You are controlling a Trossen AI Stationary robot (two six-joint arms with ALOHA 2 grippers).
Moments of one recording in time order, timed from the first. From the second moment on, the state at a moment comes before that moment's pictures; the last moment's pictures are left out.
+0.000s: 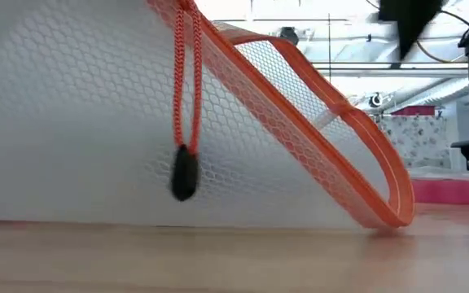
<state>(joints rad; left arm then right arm) -0.60 1.77 1.30 -0.51 -0.66 -0.75 0.54 1.78 1.57 -1.23 0.15 0.99</state>
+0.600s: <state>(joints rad) -0.59 1.77 1.30 -0.50 -0.66 -0.75 0.69 1.71 1.37 -1.49 0.18 1.66</state>
